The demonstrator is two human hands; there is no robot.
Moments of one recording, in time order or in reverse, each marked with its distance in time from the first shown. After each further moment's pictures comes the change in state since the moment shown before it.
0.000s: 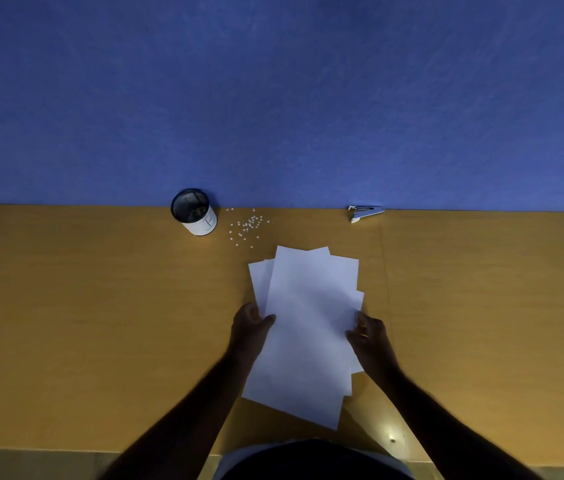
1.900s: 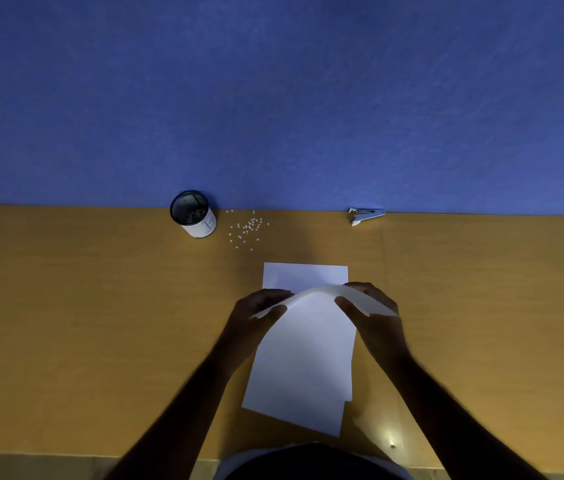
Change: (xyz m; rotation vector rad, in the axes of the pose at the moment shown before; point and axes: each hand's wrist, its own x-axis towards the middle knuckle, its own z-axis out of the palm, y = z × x) left_hand -0.048 0.063 -0.043 -0.108 -0.292 0.386; right_hand -0.054 -0.175 -0.068 0.446 0.087 -0.259
